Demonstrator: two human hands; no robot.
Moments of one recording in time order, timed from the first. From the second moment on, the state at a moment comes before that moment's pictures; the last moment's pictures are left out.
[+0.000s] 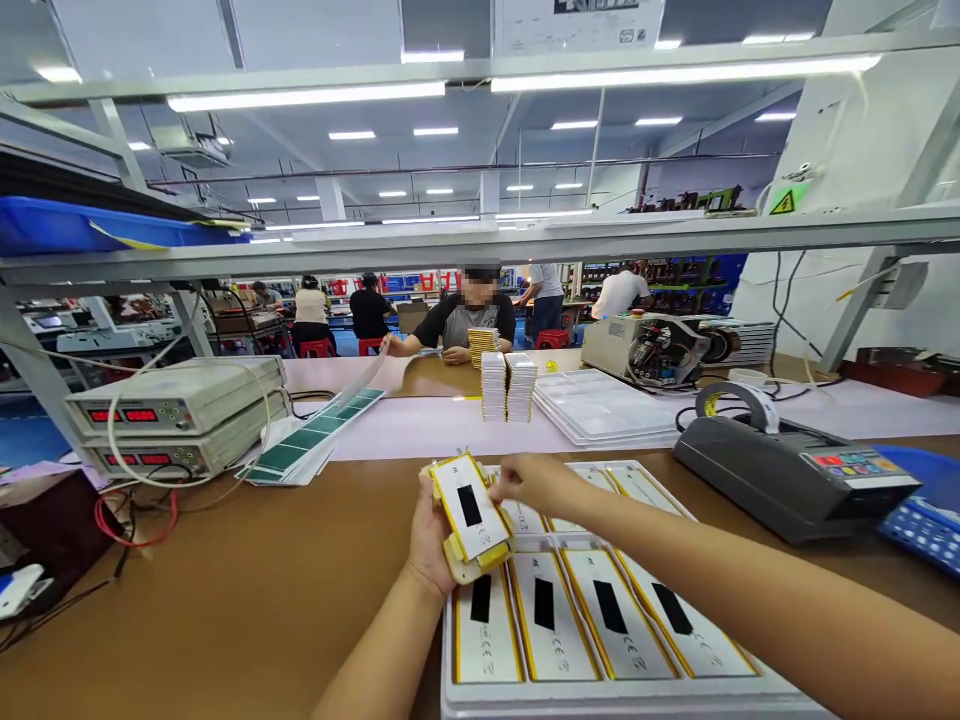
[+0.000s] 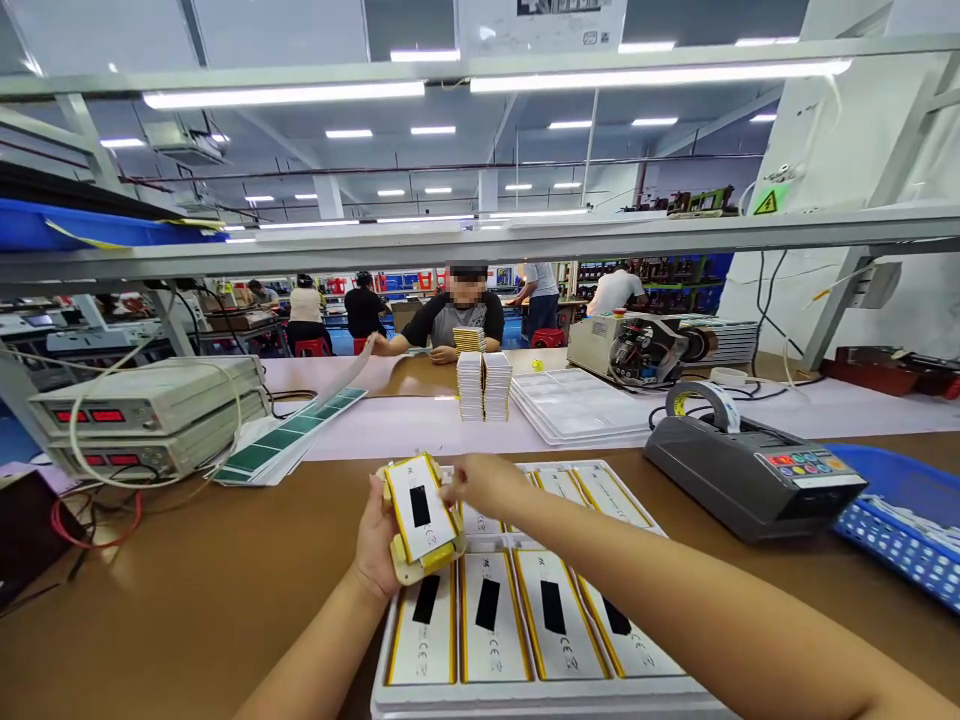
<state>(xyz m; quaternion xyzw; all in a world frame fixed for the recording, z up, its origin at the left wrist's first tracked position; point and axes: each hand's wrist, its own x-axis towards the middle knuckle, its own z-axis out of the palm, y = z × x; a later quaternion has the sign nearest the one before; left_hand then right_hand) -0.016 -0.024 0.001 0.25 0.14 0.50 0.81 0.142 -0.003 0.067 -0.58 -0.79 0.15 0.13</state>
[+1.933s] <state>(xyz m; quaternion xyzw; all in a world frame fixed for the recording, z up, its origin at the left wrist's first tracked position) -0.014 -0.019 -0.002 0.21 0.20 0.51 0.81 0.305 0.026 0.043 -0.73 -0.67 0.10 0.05</state>
